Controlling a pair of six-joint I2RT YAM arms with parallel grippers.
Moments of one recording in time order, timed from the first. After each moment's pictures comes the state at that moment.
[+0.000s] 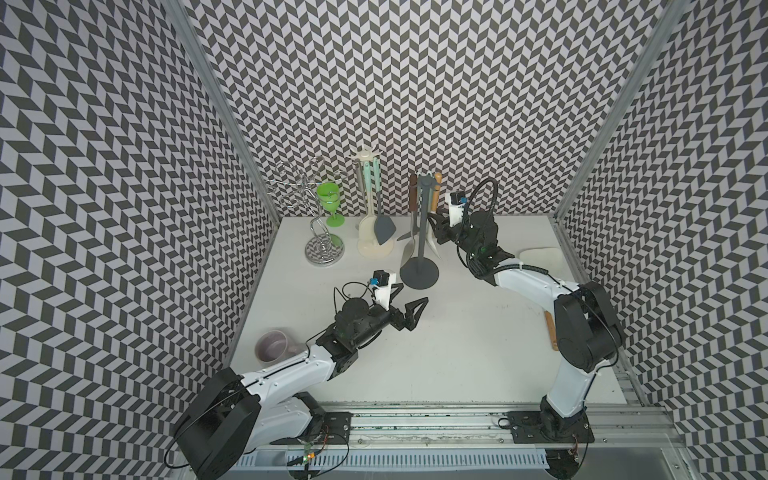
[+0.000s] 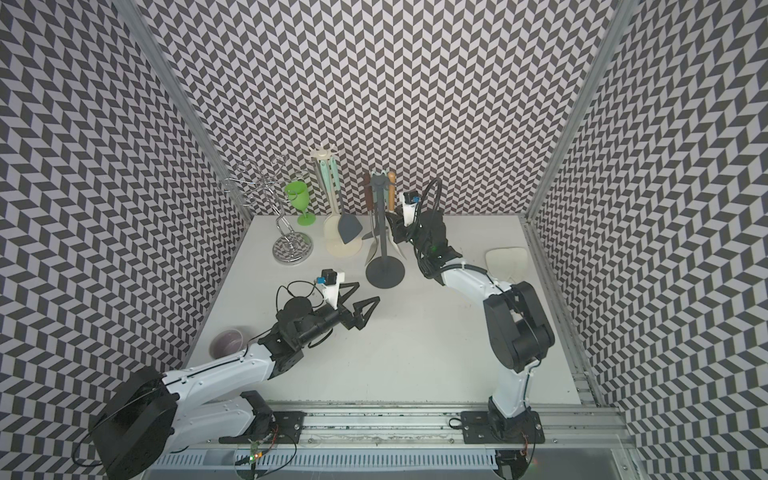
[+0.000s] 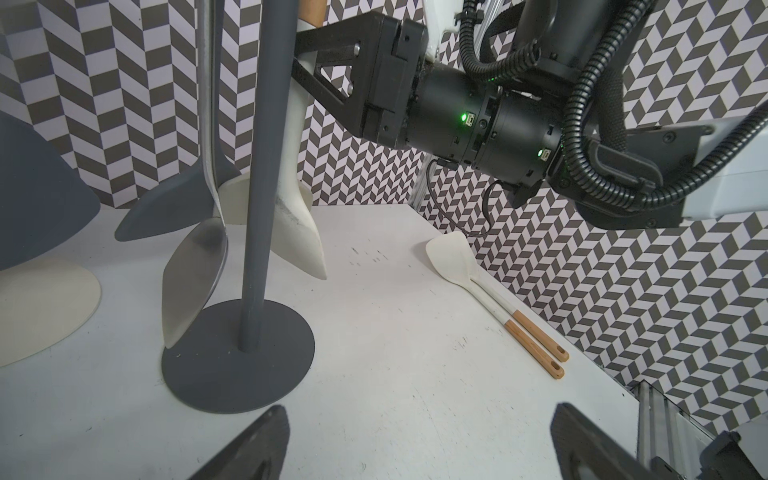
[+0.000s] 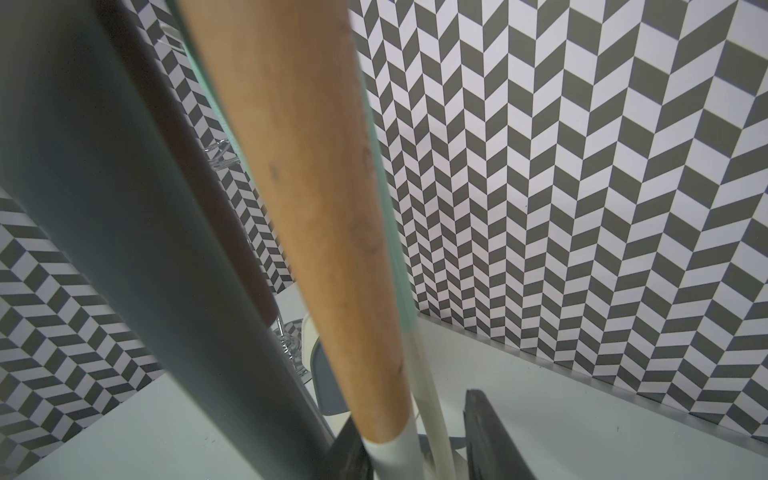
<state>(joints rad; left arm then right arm) -0.71 1.15 0.43 0.65 0.16 -0.36 0.46 1.82 1.30 0.47 -0.16 0.13</state>
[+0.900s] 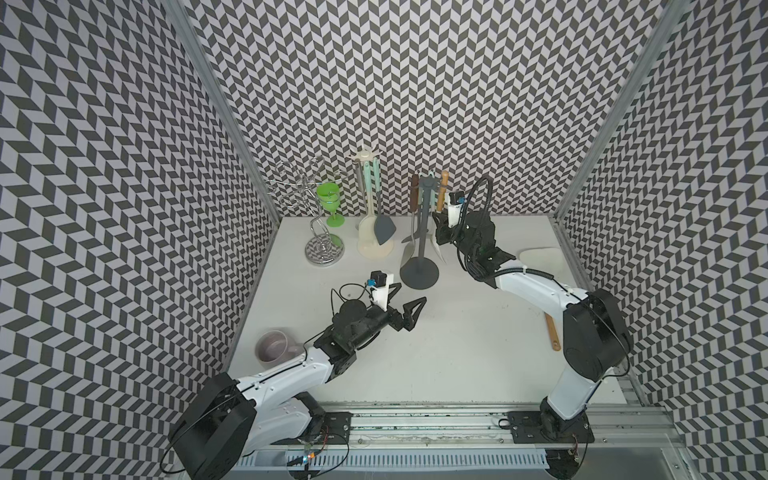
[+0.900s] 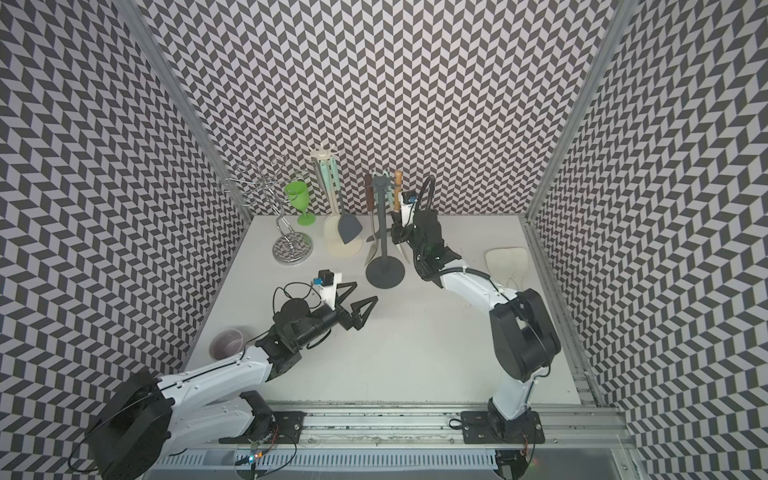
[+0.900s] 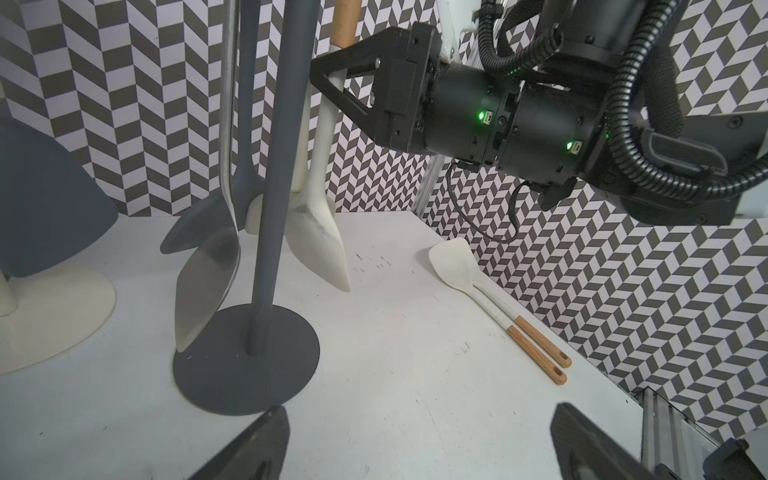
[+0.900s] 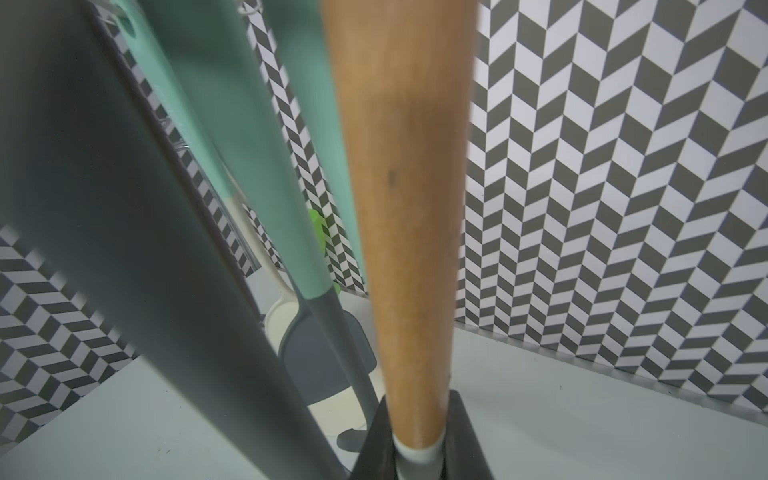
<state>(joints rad) -0.71 1.12 0.42 0.65 0.15 -0.36 0.50 1.75 1.31 0.32 0.05 0.10</state>
